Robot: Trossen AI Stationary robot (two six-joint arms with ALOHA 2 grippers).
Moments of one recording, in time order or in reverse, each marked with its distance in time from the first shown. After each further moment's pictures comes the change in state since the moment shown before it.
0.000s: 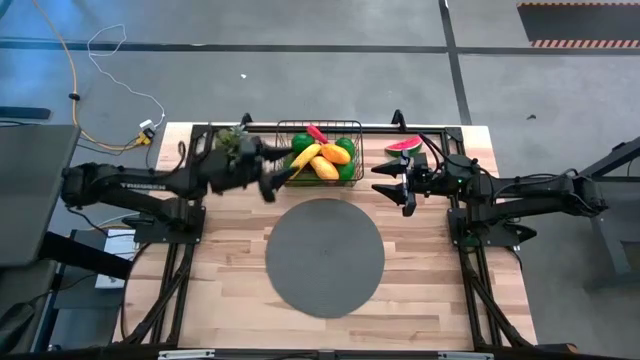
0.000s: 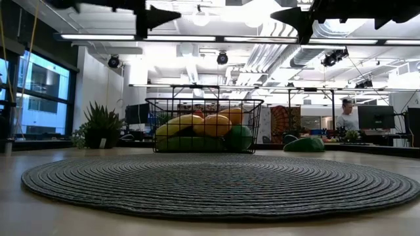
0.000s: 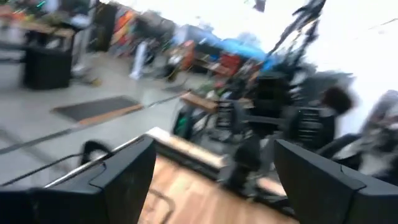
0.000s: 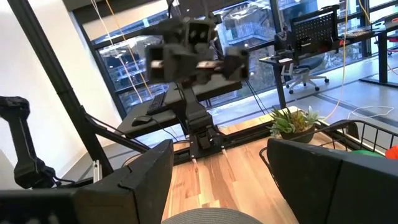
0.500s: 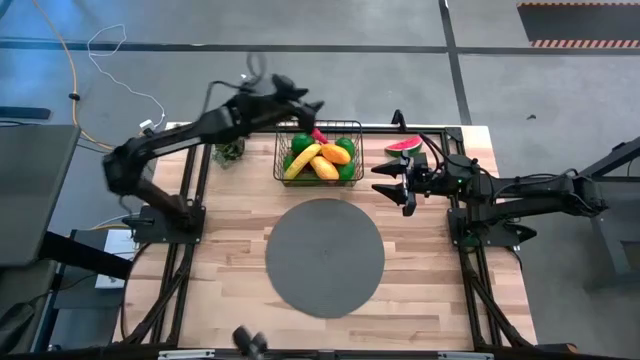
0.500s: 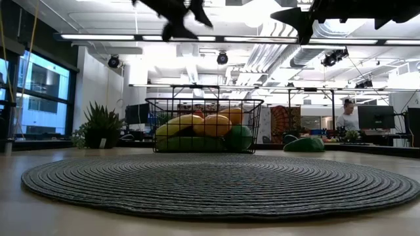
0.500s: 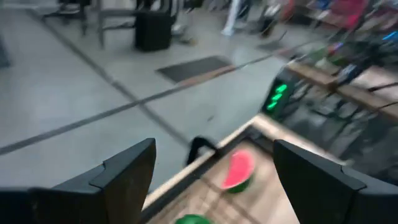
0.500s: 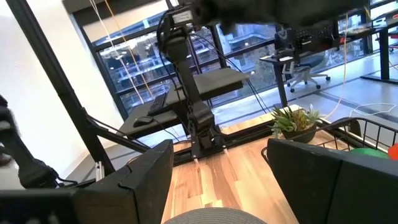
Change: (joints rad) left arm 0.331 0.445 0.702 -0.584 0.007 0.055; right arm 0.000 0.000 0.000 0.000 0.000 0.017
